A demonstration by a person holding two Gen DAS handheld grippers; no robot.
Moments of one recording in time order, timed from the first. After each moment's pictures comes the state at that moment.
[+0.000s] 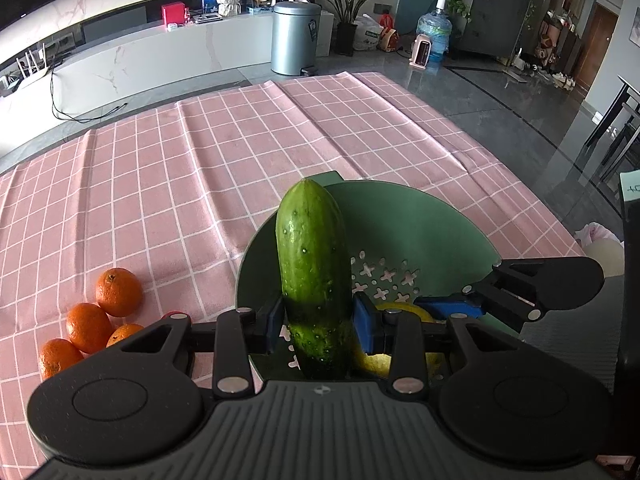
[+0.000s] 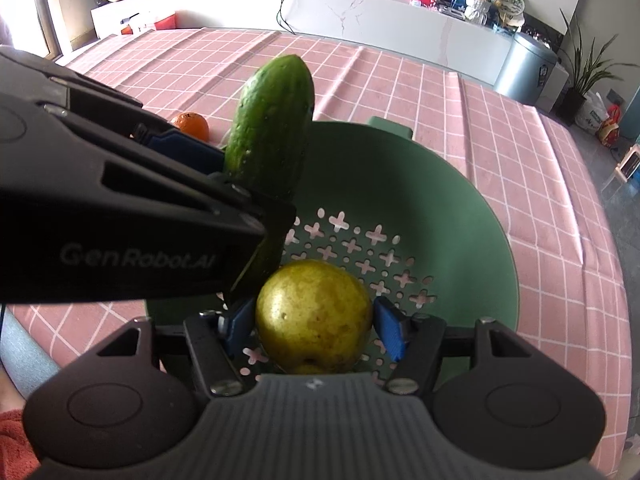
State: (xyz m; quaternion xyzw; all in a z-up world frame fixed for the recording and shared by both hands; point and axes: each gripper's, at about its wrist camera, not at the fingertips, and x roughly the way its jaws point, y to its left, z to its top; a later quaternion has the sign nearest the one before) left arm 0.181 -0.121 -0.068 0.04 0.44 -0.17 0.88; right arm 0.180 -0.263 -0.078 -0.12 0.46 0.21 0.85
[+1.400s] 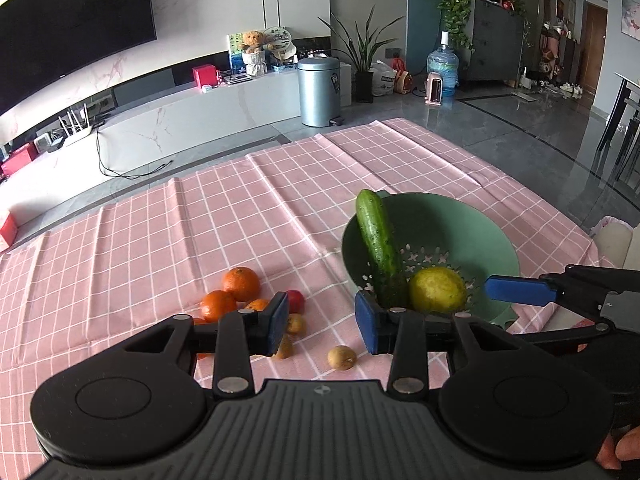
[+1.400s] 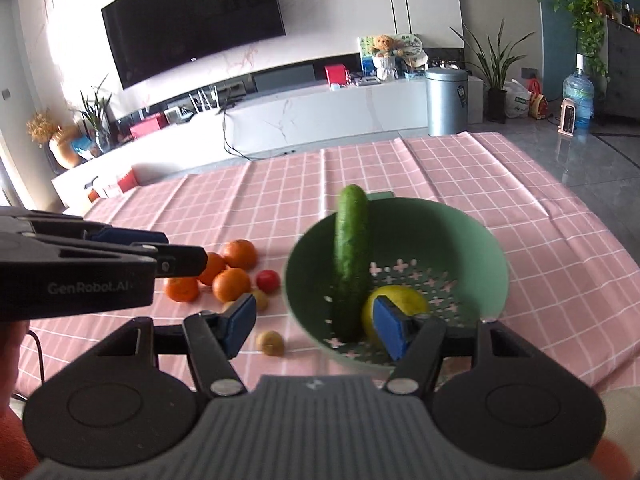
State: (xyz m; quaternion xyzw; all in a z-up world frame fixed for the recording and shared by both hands) left arm 0.084 -0.042 -0.011 0.09 0.35 -0.14 0.92; right arm 0.070 -0.236 -0.018 0.08 0.33 0.12 0.93
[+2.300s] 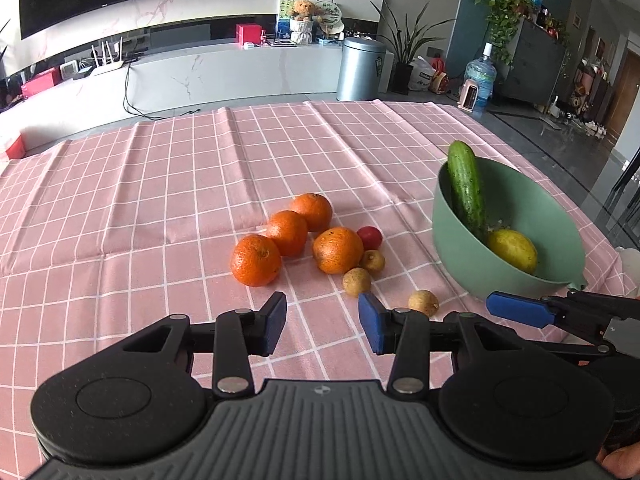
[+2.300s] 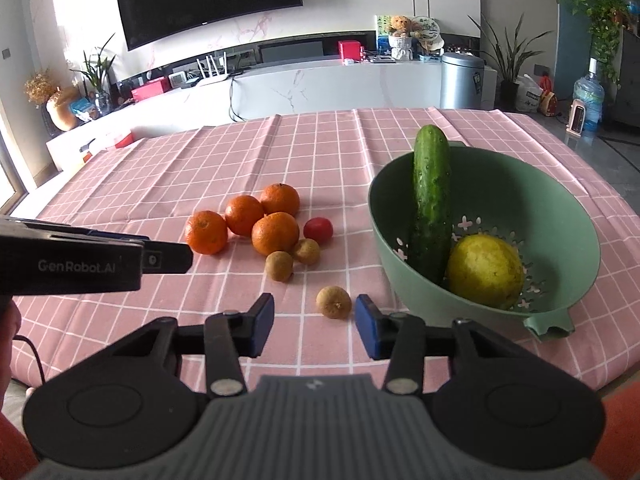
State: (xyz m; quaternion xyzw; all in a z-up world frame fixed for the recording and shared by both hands) left arm 0.090 0.048 -0.071 0.01 0.38 -0.11 0.92; right arm 0.077 -0.153 -0.068 0.03 0.36 0.11 0.93
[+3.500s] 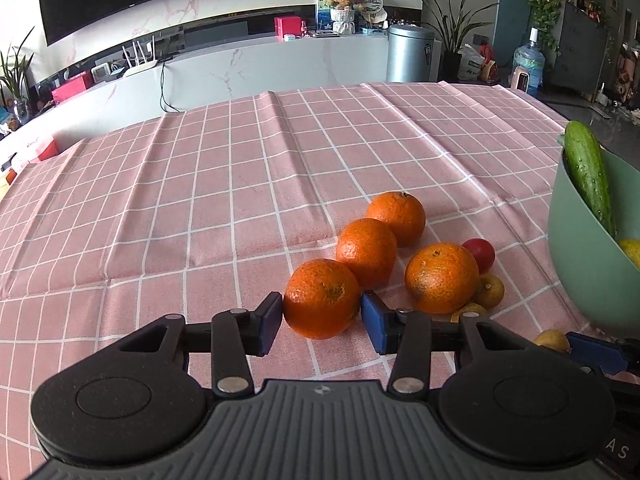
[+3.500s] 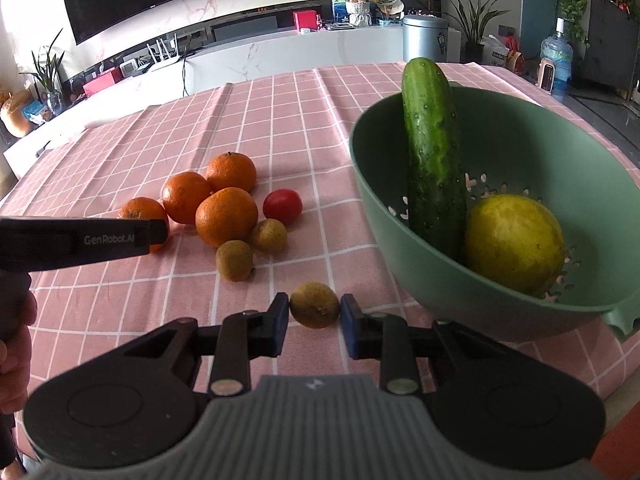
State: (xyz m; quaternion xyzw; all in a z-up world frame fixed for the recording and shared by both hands) left arm 0.159 0.056 -0.118 0.04 0.39 -0.05 0.92; right arm 0.123 -0.141 -0.112 0.06 0.40 0.05 0.91
